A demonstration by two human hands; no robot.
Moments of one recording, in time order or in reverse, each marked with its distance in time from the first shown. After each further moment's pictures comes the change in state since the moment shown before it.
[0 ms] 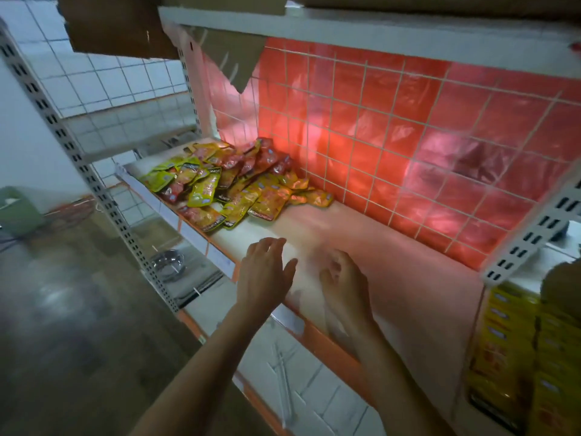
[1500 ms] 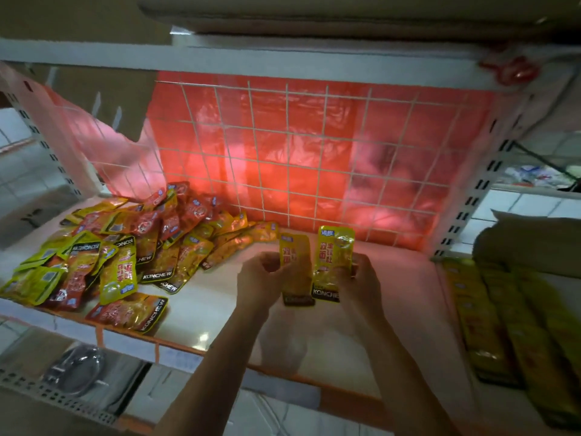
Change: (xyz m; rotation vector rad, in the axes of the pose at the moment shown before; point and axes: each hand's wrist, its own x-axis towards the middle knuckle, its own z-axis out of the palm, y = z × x) left_hand 0.108 0.015 0.016 -0.803 -0.409 -0.159; right_hand 0.057 -0.004 -0.007 0.074 0.523 0.360
